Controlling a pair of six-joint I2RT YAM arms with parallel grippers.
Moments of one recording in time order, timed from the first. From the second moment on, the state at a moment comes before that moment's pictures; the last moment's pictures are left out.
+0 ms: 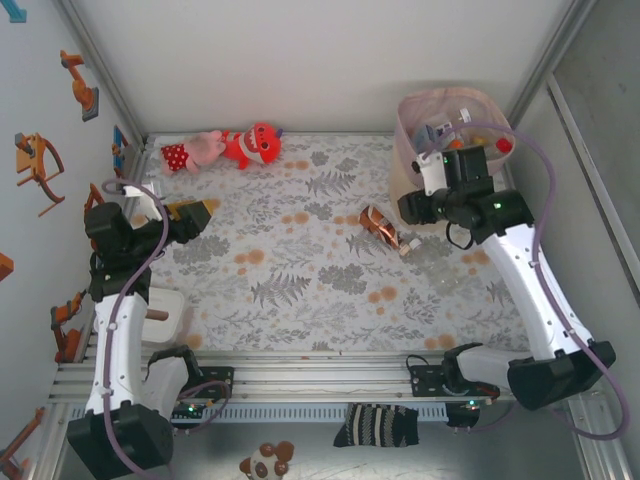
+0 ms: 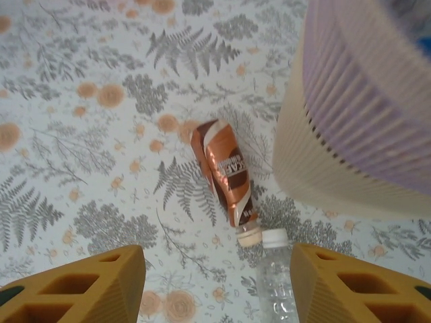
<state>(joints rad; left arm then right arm) 0.18 0.86 0.75 -0.20 0.88 -0.37 0.32 1.23 1.39 -0.99 -0.10 -0.07</state>
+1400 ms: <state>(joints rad) 0.17 0.79 0.73 -0.10 0.94 -0.41 0.47 1.67 1.18 -0.84 0.24 -0.34</state>
